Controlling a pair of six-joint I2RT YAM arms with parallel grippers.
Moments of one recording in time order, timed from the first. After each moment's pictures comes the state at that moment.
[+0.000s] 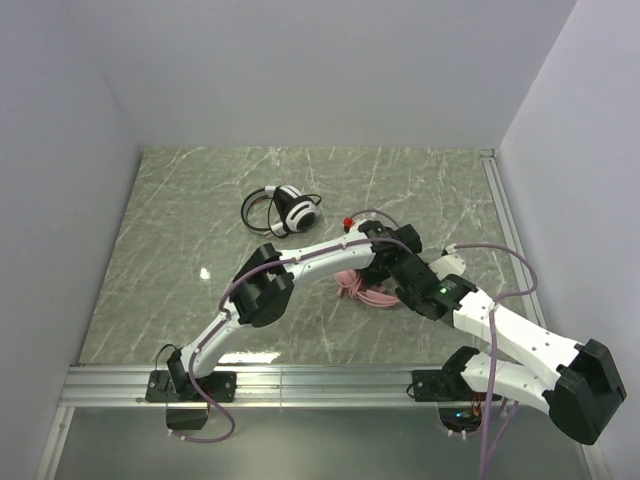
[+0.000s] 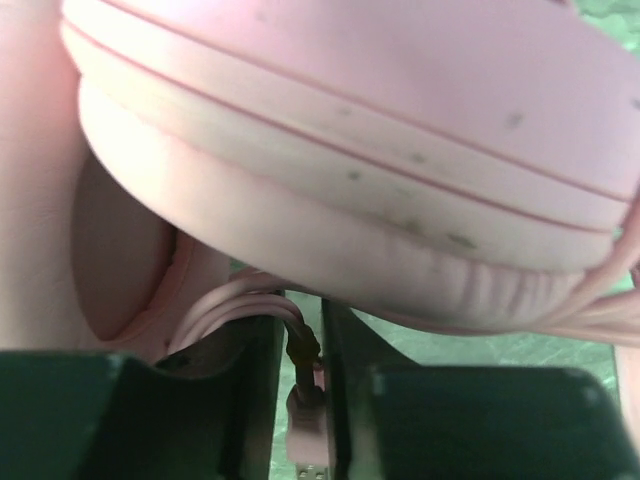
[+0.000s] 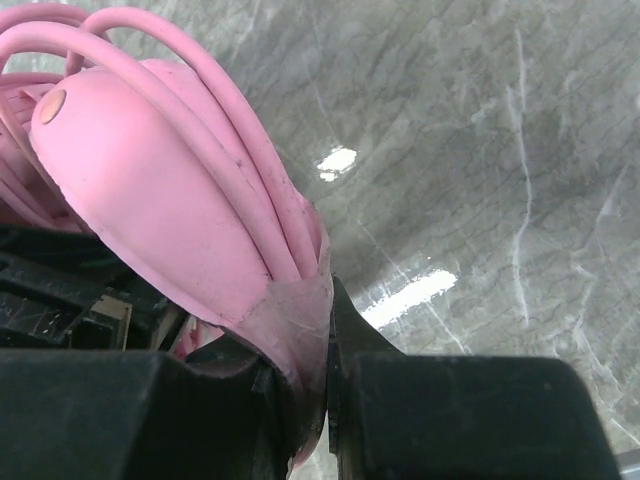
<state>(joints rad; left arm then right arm) -1.08 2.37 2.12 -1.14 -0.35 -1.53 0.71 1.00 0.62 -0.73 0.52 1.37</state>
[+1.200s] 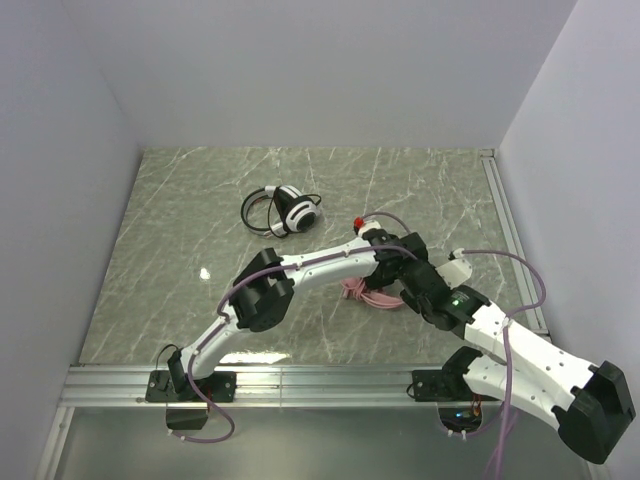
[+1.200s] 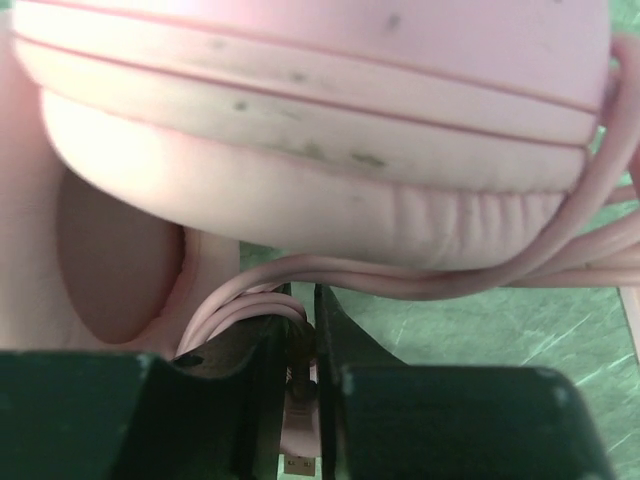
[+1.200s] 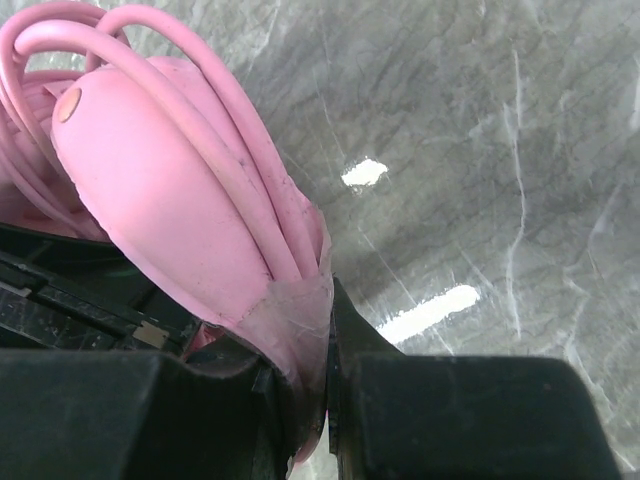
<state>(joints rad) -1.13 2.34 2.08 -1.07 -0.43 -1.42 0.70 0.86 0.54 -0.68 0.53 1.33</state>
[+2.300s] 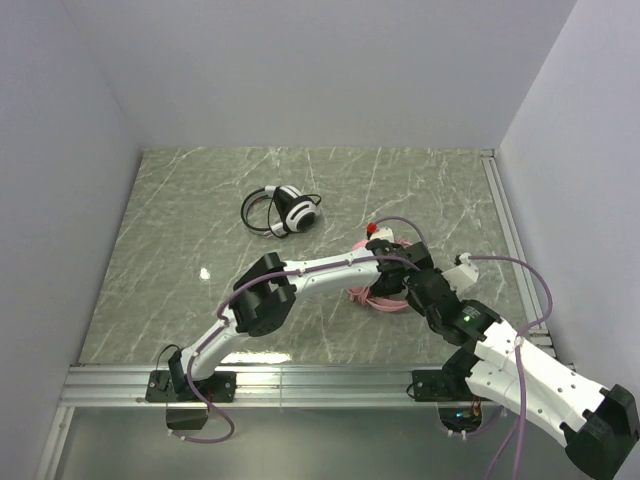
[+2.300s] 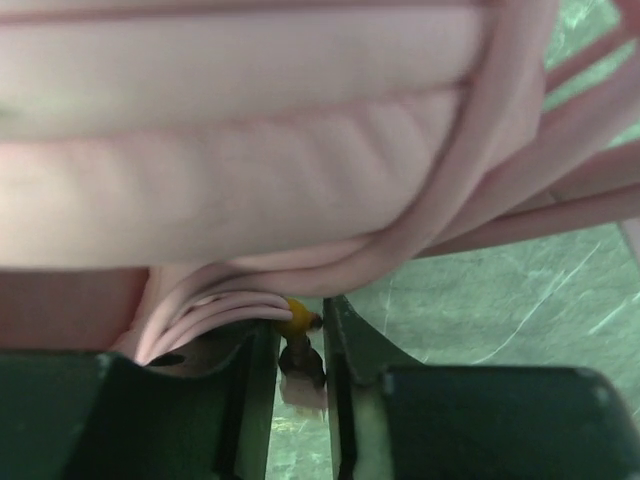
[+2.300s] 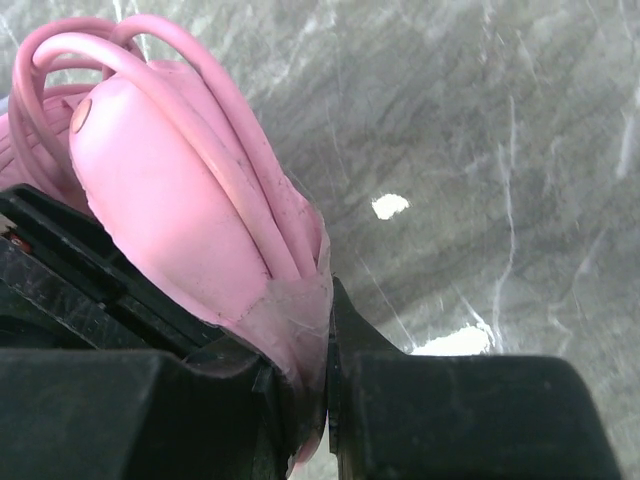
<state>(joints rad) -1.17 2.32 2.02 -0.96 -0.40 -1.29 0.69 0.71 0.45 -0.61 0.58 1.24</state>
